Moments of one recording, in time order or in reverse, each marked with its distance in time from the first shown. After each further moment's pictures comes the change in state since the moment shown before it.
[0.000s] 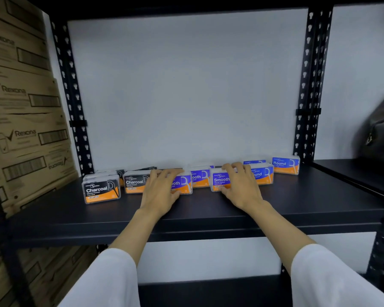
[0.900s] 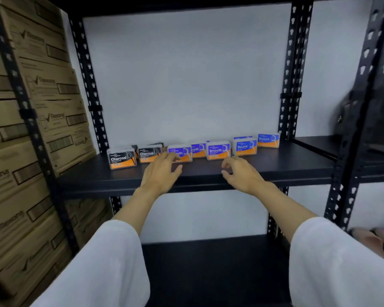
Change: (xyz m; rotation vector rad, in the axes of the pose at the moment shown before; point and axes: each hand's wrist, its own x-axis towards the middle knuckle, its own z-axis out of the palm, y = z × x) left_hand -0.092 0.049 -0.085 -0.078 -0.060 -0.035; right_hand -0.107 -0.021 -0.075 0.202 -0.189 -0.052
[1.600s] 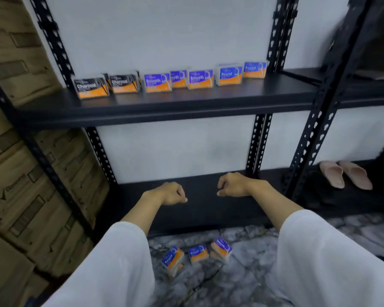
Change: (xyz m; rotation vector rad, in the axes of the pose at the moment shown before) left_hand -0.171 0.000 0.159 -0.149 -1.069 -0.290; right_hand -0.161 0.072 0.119 0.044 -0.809 0.376
